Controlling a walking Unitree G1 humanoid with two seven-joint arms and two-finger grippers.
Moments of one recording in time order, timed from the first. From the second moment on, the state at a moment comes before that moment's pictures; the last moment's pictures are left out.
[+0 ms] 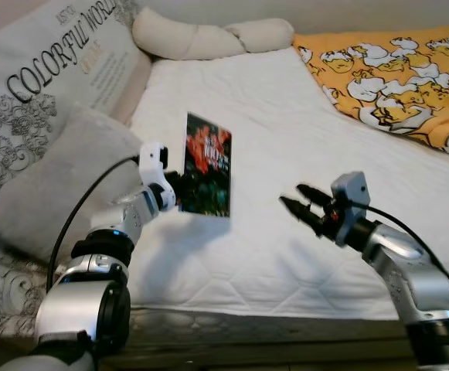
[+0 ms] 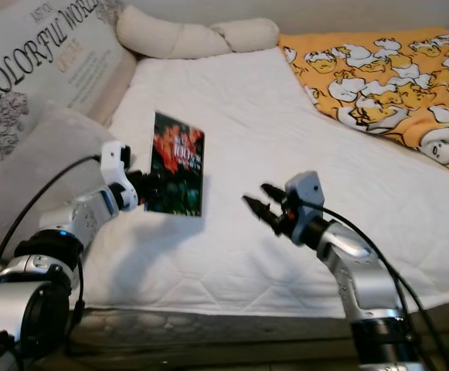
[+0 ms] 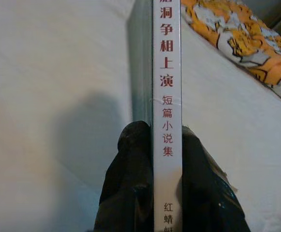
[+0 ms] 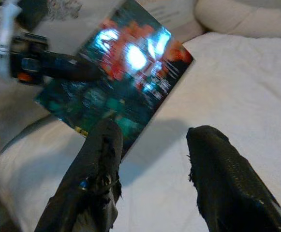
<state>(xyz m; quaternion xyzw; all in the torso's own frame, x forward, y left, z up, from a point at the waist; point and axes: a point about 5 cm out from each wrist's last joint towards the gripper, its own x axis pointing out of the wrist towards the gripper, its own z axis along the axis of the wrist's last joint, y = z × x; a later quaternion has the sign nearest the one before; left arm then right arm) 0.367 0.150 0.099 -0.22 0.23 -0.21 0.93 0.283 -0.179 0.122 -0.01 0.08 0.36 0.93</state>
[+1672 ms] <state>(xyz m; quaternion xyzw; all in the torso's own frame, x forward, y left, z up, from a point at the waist) 0.349 0.214 0.060 0.04 0.29 -0.02 0.96 0.230 -0.157 0.123 -0.05 0.18 0.42 0.89</state>
